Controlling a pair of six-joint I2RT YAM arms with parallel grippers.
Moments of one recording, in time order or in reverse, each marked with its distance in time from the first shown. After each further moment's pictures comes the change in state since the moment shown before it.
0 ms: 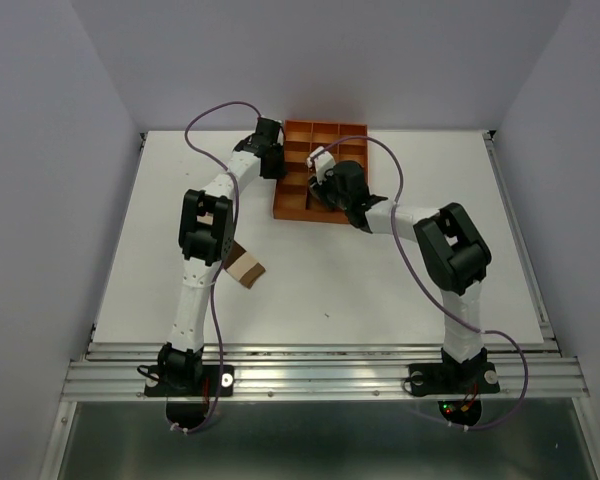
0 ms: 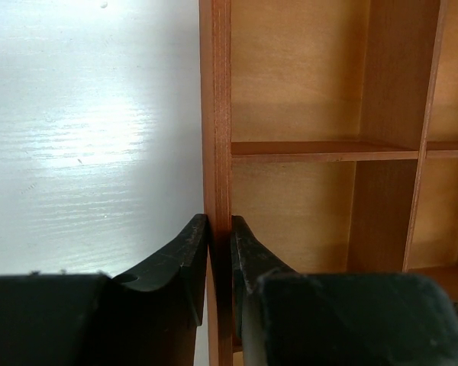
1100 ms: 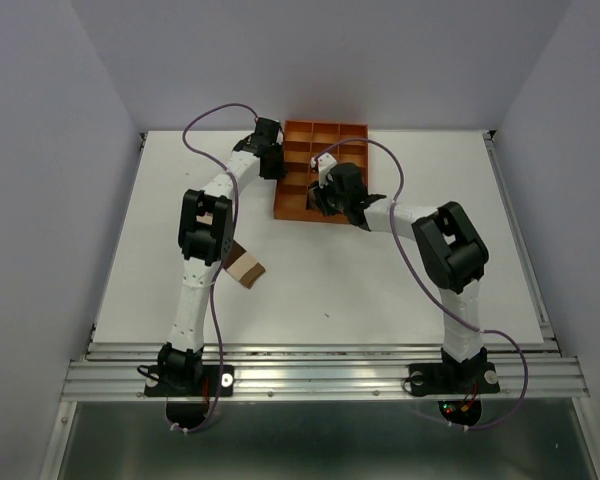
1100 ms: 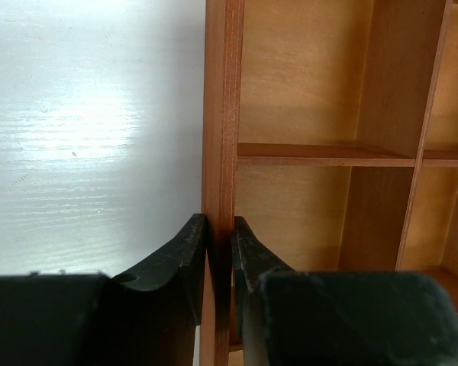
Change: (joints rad) left arm 0.007 0.000 -0.001 -0.001 0.009 -0.065; right arm 0.001 0.018 0.024 -0.169 -0.016 0.198
